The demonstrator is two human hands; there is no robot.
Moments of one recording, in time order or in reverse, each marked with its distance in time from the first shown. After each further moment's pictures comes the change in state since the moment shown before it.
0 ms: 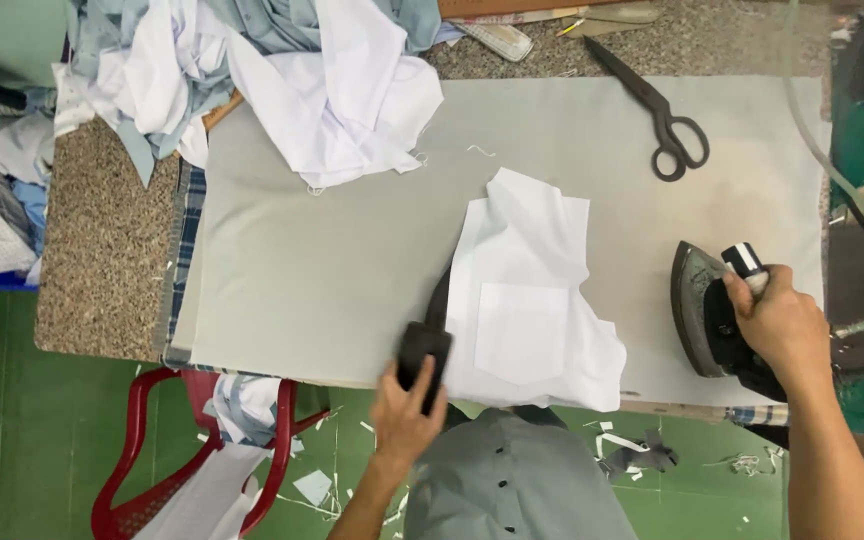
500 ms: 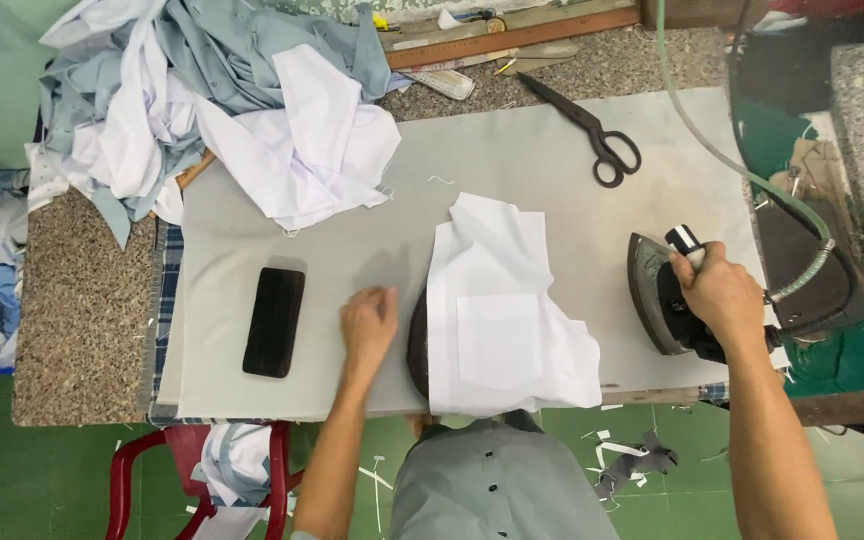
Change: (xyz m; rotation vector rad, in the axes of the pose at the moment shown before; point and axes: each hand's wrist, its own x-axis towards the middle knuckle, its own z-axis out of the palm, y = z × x) left_hand 0.159 -0.067 0.064 -0.350 -0.039 -0.073; right_hand 0.010 -0.002 0.012 -0.020 0.113 -0.006
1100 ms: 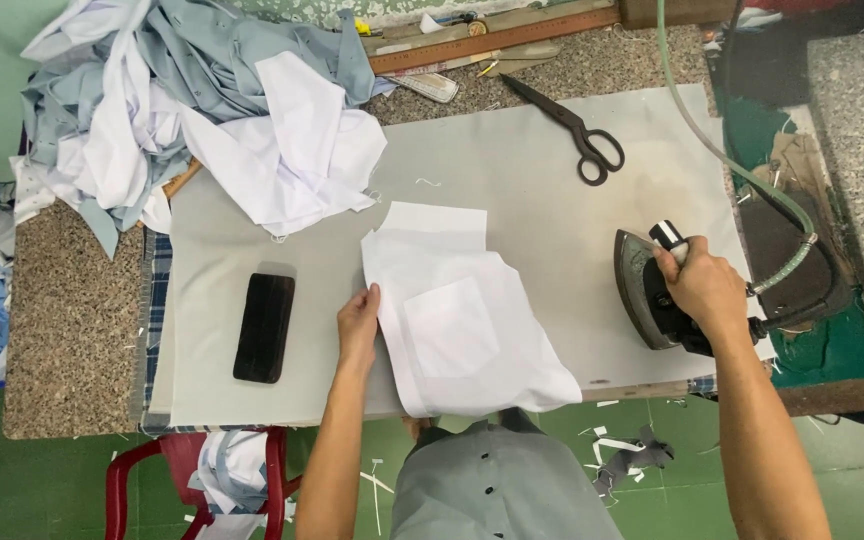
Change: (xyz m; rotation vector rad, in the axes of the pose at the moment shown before) left_hand 0.013 0.032 -0.012 -0.960 -0.090 -1.021; right_hand -0.006 -0.012 -0.014 0.044 -0.047 0.024
